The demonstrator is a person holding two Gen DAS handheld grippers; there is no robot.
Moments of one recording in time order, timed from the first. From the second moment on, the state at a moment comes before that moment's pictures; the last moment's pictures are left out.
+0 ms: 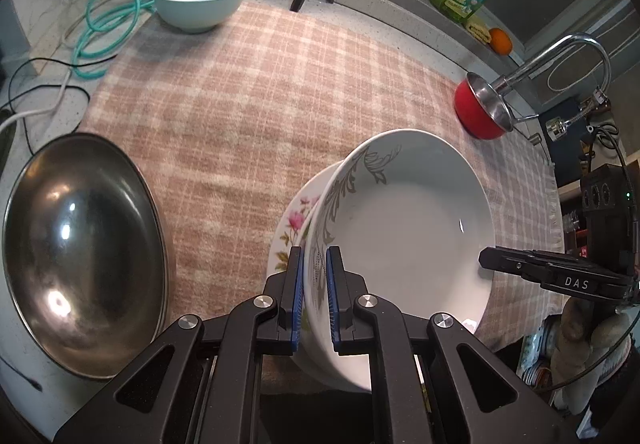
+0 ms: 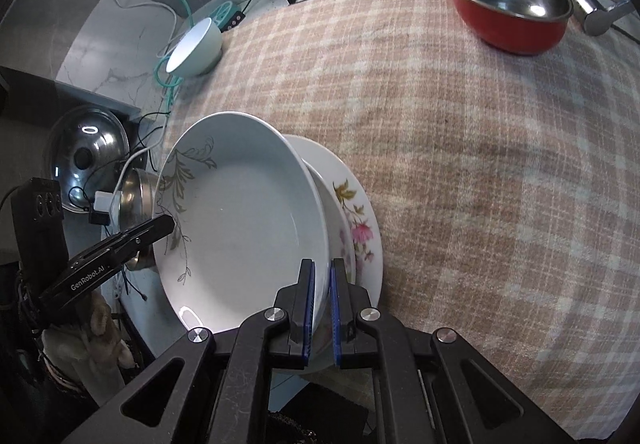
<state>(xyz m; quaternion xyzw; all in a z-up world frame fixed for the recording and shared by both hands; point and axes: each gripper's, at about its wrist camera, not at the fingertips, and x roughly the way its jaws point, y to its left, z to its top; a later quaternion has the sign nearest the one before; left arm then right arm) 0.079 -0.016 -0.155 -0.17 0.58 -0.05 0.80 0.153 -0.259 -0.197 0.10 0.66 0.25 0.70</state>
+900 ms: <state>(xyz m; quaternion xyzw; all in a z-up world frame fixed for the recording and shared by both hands) 0.071 -0.019 -0.171 -0.18 0.59 -0.04 0.79 0.147 -0.252 -0.209 0.08 0.67 0.25 0.70</state>
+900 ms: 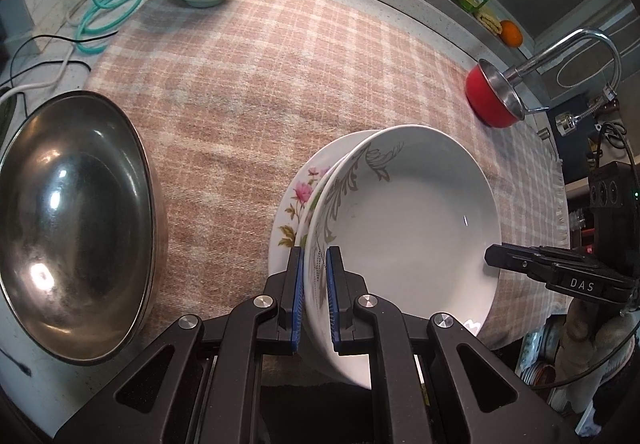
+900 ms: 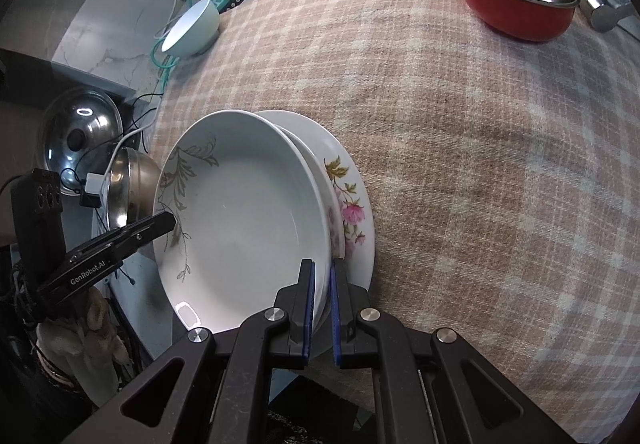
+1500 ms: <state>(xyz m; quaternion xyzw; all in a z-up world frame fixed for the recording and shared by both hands) 0.064 -0.018 -0.173 -0.17 0.59 -0.03 0.79 0.144 -0.238 -0.208 0.02 0.66 0.26 0.71</state>
